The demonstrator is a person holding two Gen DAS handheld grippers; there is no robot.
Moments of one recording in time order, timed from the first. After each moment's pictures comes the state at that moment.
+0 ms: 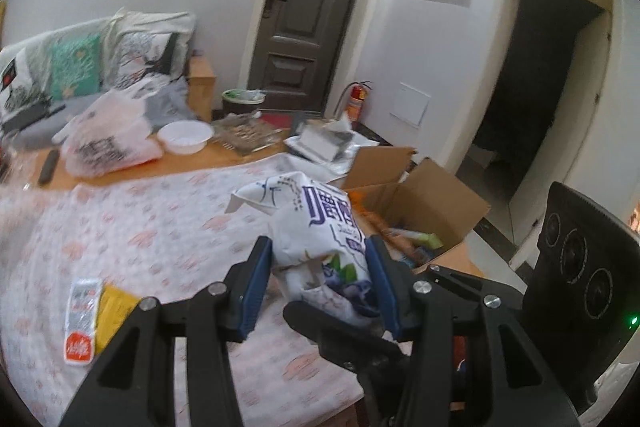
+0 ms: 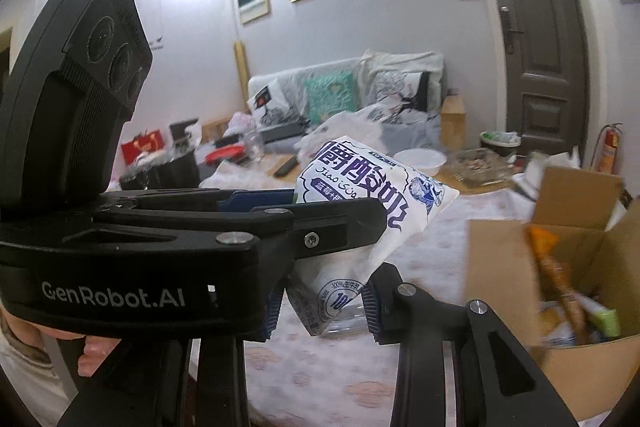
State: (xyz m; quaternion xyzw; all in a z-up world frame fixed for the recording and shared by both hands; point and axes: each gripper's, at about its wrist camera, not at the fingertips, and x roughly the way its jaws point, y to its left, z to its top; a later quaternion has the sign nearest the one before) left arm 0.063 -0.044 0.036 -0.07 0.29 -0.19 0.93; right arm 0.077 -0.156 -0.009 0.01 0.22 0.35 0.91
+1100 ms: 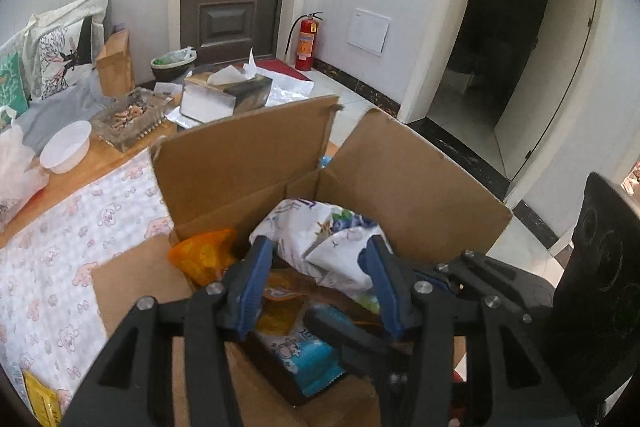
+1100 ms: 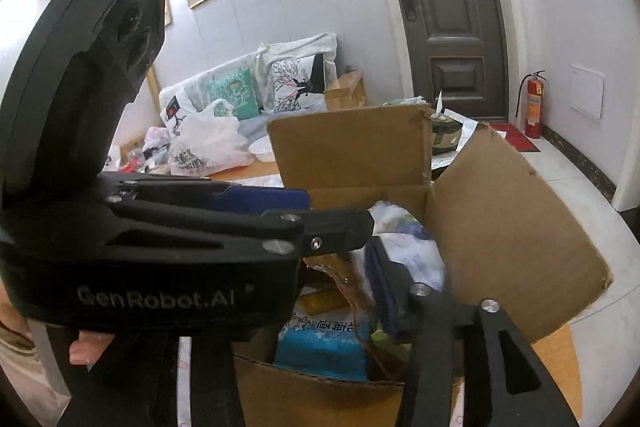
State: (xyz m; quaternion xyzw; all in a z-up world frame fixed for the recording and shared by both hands) left arm 0.205 -0.237 -0.015 0.01 0.39 -0.26 0.88; right arm 0.170 -0.338 -0.051 0.05 0.27 0.22 0.94
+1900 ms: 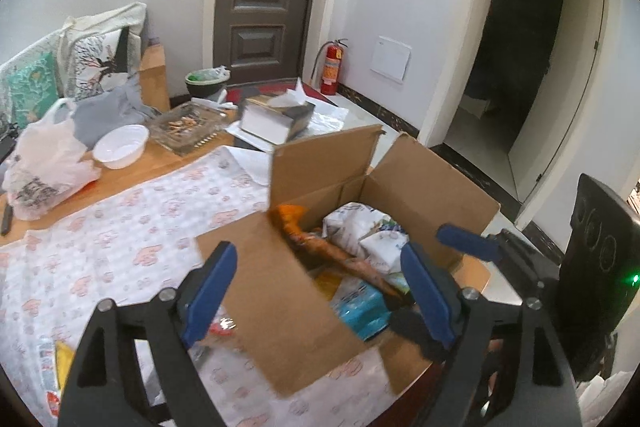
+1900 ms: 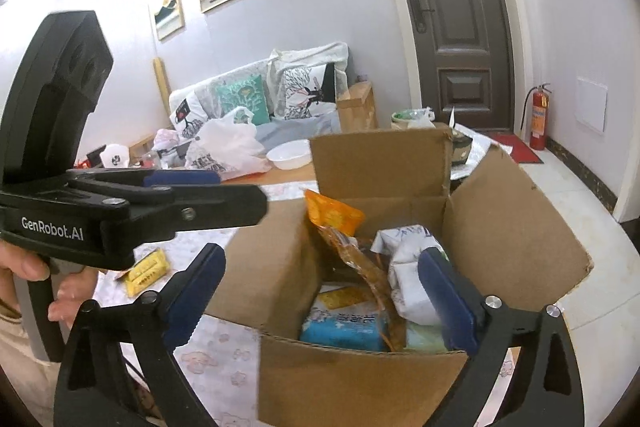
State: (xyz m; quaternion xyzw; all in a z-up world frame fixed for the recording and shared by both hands) left arm 0.148 -0.153 0.027 0.00 0.35 -0.21 0.91; right arm 0.134 -0.319 -0.027 0.04 0.25 0.23 0.94
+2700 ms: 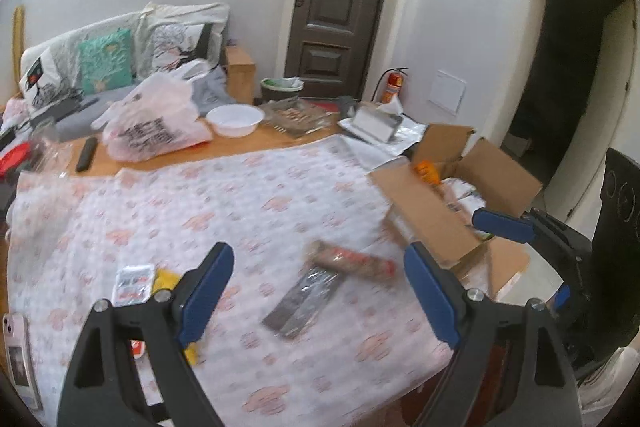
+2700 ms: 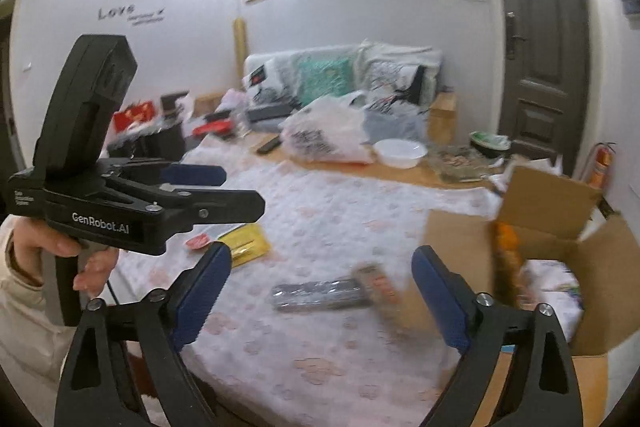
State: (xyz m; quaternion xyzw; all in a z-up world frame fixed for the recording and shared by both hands) left arm 0.057 0.022 0.002 -0.05 0.32 -0.12 0.94; right arm 0.085 -0.166 -0.018 -0.06 0.24 0.35 0.90
